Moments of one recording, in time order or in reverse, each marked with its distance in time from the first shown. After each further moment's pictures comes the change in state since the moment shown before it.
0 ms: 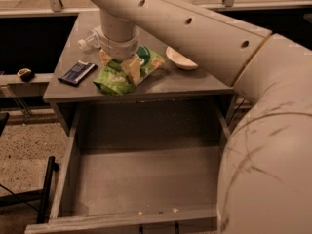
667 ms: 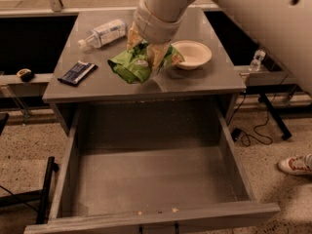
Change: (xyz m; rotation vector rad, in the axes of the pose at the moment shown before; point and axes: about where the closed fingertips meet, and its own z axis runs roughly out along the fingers) arm 0.009 0.051 -0.090 0.202 -0.106 0.108
